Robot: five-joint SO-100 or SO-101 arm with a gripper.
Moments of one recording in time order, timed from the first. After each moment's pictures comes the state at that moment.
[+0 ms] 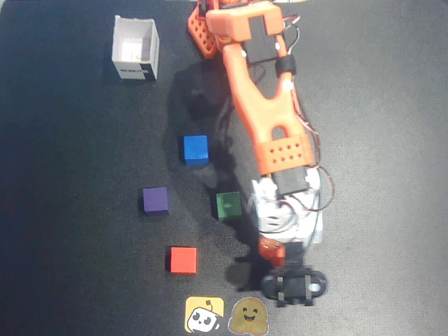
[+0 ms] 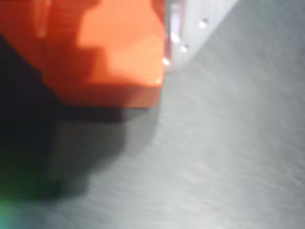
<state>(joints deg) -17.2 63.1 79.9 54.8 103.3</state>
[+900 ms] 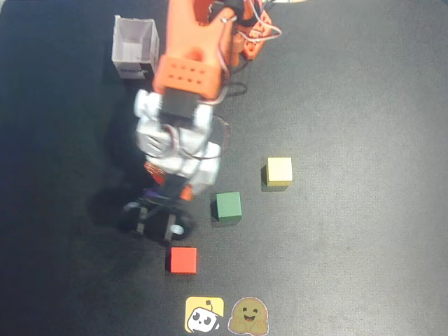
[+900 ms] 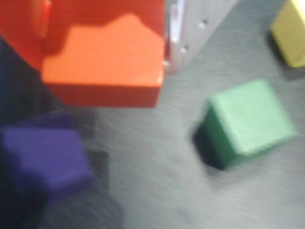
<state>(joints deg) 10.6 92.2 96.6 76.4 92.6</state>
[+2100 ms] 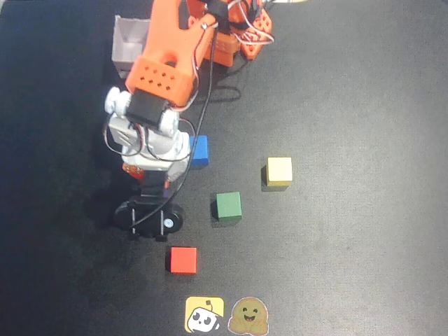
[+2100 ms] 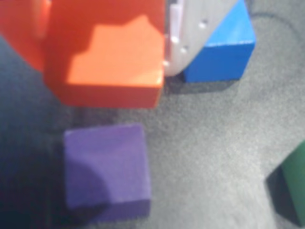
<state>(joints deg) 16.7 89.0 98.6 74.9 71.6</state>
